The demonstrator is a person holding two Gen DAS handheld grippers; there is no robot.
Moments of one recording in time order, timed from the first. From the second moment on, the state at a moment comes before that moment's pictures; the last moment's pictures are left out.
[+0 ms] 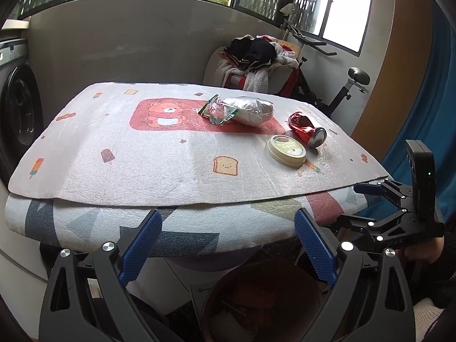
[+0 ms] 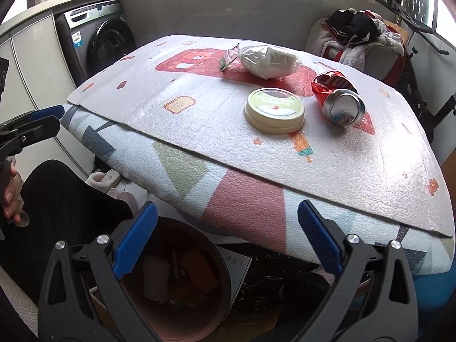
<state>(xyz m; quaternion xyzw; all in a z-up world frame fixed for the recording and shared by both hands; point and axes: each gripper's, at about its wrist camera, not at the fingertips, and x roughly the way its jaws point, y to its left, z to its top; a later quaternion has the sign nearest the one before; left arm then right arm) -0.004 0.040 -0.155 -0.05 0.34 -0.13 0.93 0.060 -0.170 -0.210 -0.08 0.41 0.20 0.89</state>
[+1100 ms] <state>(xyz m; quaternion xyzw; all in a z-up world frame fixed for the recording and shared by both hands) 0.109 0.062 -0.121 -0.07 0.33 -0.13 0.93 0.239 -0.295 -0.174 -0.03 0.40 0.10 0.91</state>
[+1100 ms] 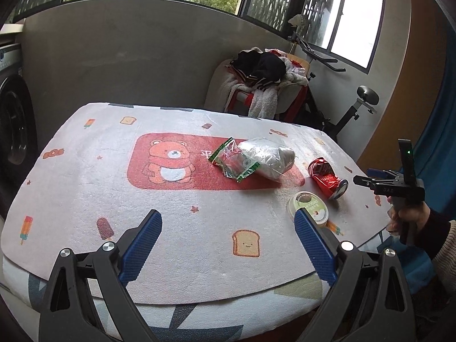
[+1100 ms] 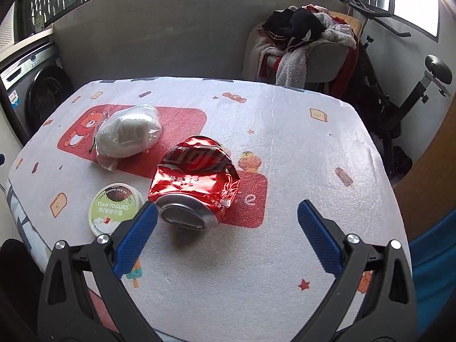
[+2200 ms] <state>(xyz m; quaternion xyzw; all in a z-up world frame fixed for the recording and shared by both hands) 0.139 0.051 -0.148 -0.08 0.37 -0.14 0.92 0.320 -0.239 -0.217 -0.01 0.49 0.27 0.83</state>
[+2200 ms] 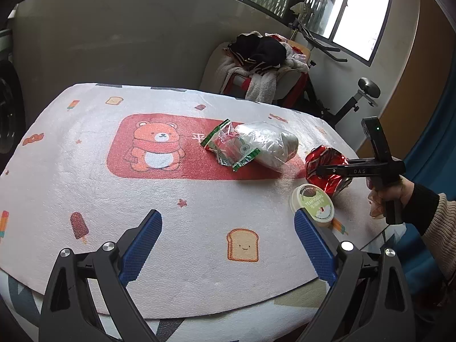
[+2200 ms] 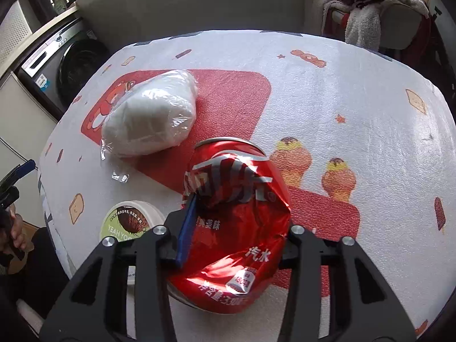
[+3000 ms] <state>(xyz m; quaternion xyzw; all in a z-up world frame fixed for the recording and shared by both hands) 0.316 0.045 -0.186 -0.34 0.46 -0.12 0.81 0.271 -0.278 -0.192 0.06 0.39 0.17 0.90</state>
